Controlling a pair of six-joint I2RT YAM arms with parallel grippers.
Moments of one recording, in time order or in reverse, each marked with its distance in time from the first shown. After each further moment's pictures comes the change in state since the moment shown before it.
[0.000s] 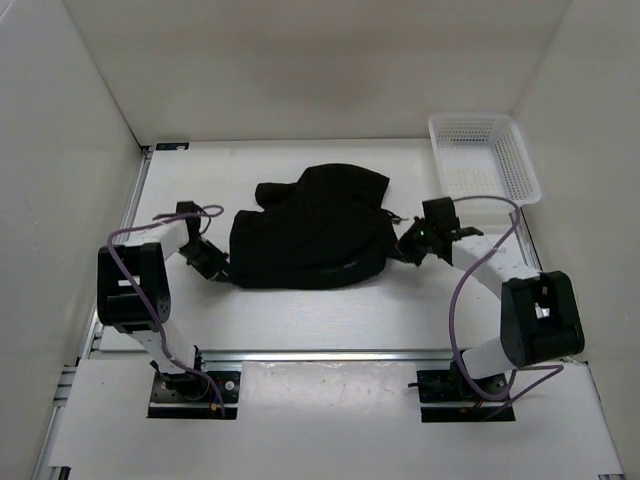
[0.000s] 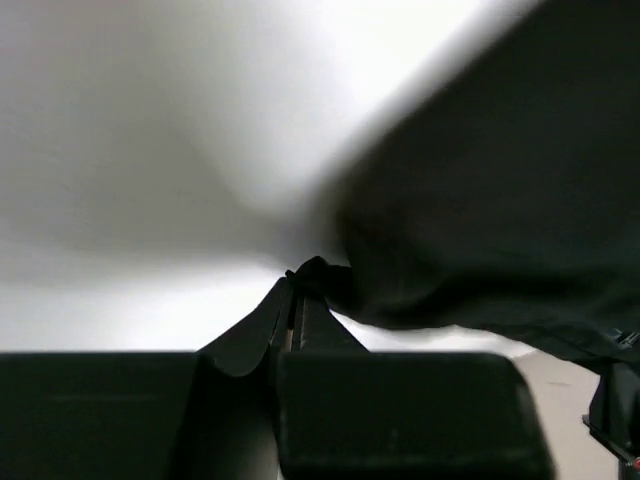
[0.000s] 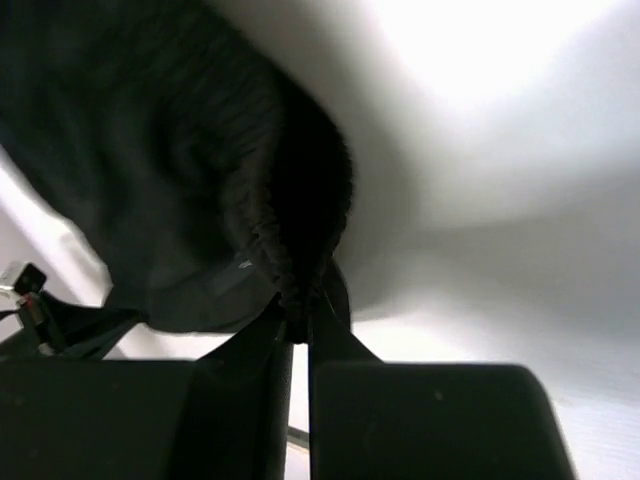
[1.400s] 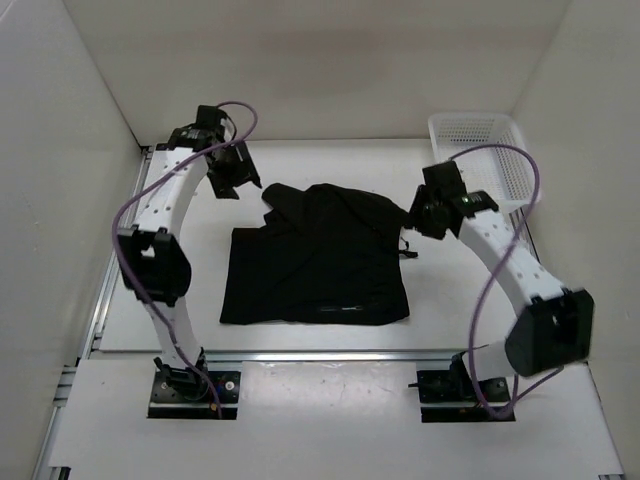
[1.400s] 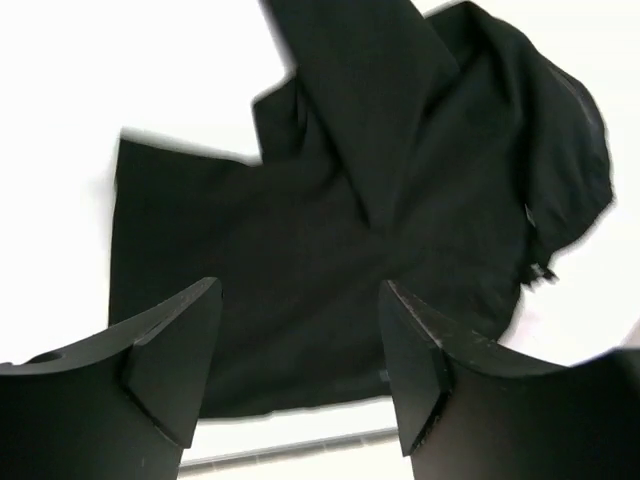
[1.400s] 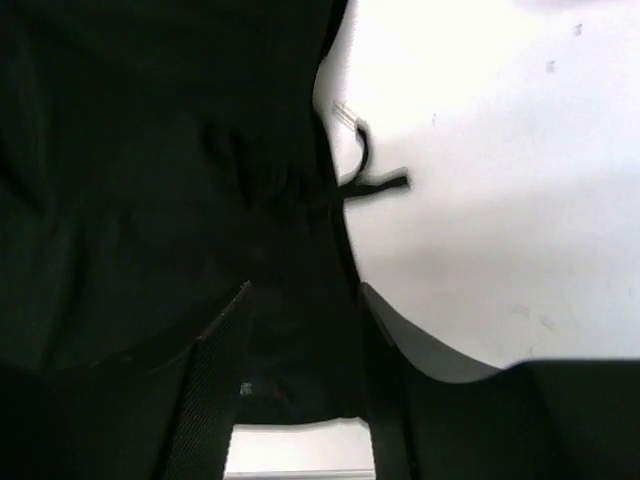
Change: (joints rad) left arm -0.200 0.211 0.974 -0.273 -0.140 0.253; right arm 0.075 -0.055 0.450 -0.471 0.413 -0.363
